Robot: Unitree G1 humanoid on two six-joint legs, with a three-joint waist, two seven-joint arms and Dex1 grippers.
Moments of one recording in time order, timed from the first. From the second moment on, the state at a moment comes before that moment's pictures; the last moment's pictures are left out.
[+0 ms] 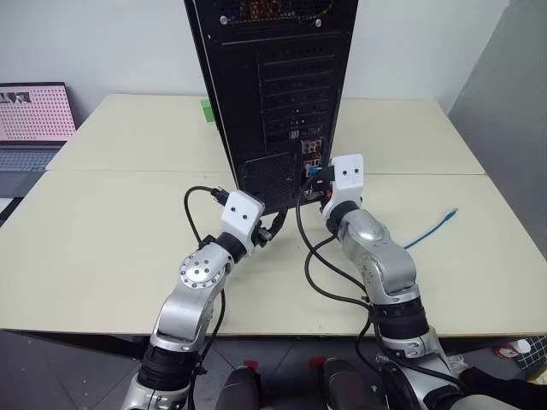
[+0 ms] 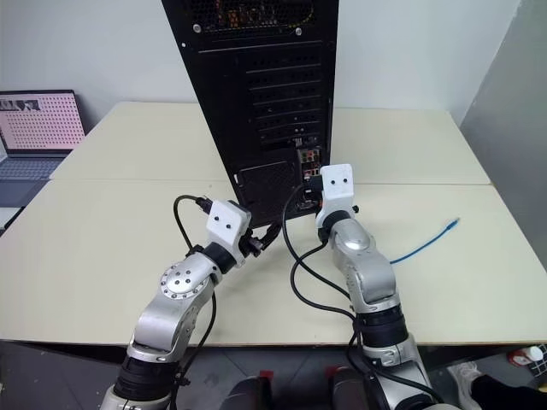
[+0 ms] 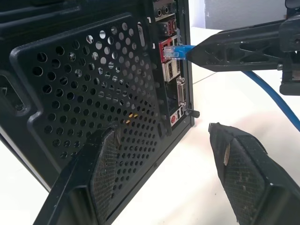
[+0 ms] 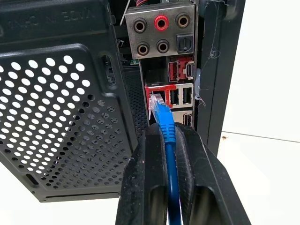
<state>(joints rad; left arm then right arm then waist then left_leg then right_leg) -0.27 0.27 -0.12 -0.30 -0.07 0.36 -0.35 -0.58 0.05 0.10 -0.10 0.11 0.61 0.00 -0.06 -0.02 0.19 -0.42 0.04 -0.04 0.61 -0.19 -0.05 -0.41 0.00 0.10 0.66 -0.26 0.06</state>
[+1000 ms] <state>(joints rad) -0.25 0.28 -0.12 -0.30 -0.06 0.34 -0.35 -0.57 0.04 0.12 -0.15 0.10 0.63 0.04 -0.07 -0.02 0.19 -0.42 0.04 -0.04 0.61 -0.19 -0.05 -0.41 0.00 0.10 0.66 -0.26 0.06</state>
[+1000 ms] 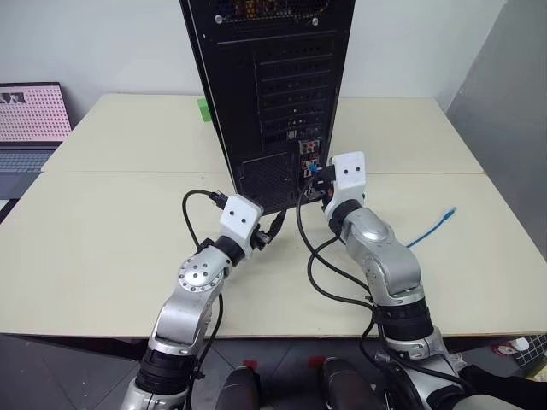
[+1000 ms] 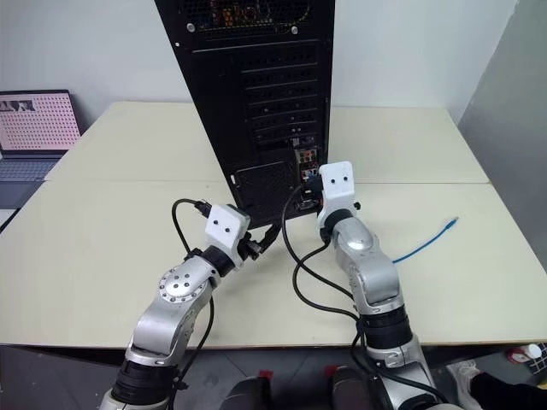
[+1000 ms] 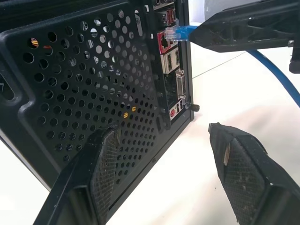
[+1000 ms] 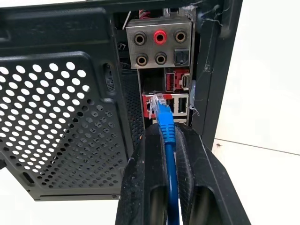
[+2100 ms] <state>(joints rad) -0.25 0.28 -0.12 -0.30 -0.06 0.34 -0.34 -0.57 0.05 0.11 -0.11 0.08 0.60 0.03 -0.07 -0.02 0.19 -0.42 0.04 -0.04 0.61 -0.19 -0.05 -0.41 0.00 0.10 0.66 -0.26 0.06</state>
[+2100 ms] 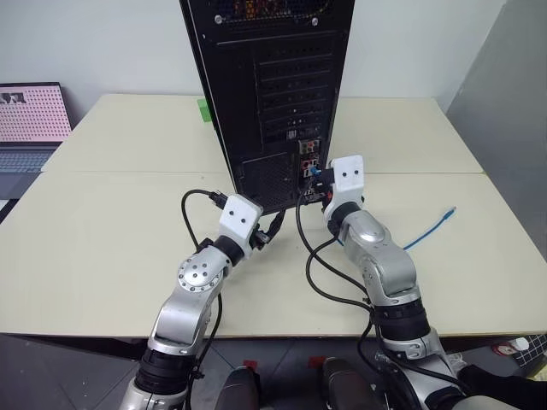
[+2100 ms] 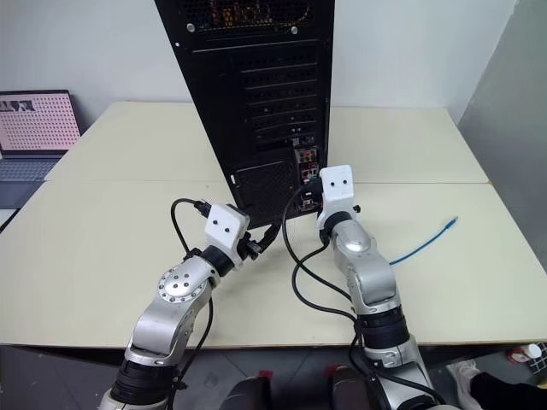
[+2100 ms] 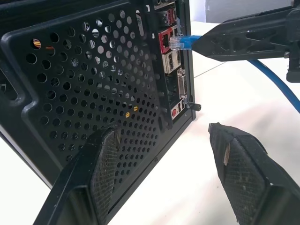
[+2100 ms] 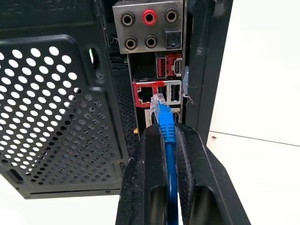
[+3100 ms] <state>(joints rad) -0.25 0.28 -0.12 -0.30 -0.05 0.34 -0.35 -0.58 0.04 0.13 -0.11 0.06 0.59 0.06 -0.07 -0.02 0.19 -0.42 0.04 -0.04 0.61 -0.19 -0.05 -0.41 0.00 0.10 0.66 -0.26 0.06</state>
